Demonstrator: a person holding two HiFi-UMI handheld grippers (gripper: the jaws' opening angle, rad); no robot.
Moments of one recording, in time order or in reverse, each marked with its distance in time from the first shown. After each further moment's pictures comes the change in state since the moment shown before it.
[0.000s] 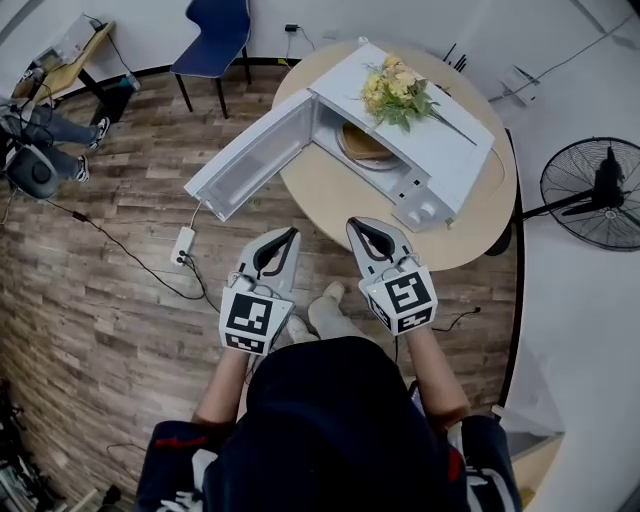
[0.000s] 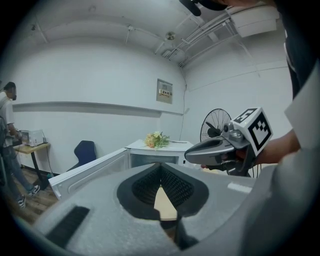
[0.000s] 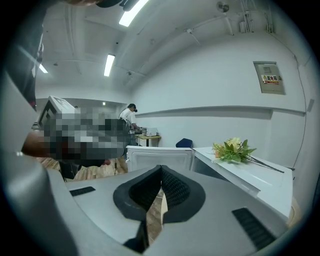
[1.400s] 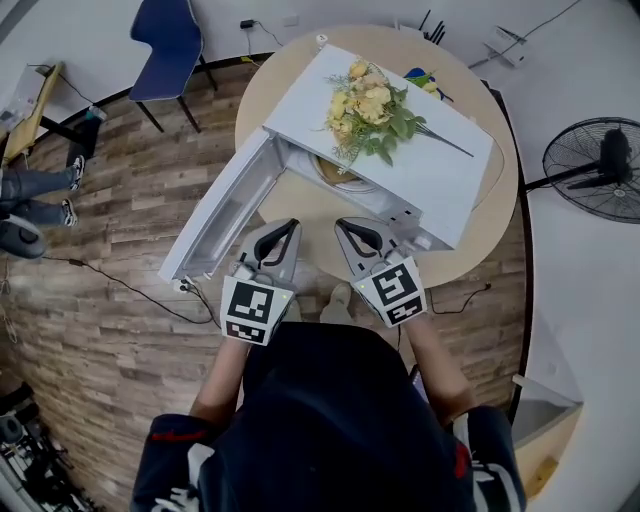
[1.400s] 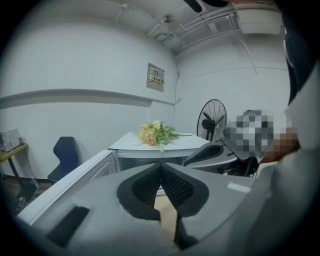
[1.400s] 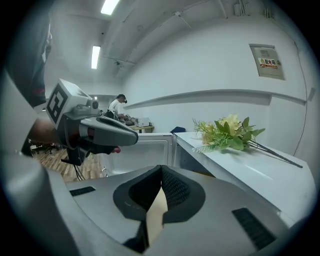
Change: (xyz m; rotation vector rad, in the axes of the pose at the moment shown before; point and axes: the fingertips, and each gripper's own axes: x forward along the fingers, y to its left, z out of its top) left arm 0.162 0.044 0.006 0.050 0.110 -0.171; right arm 0.090 -0.107 -0.038 0.061 0.119 -0.033
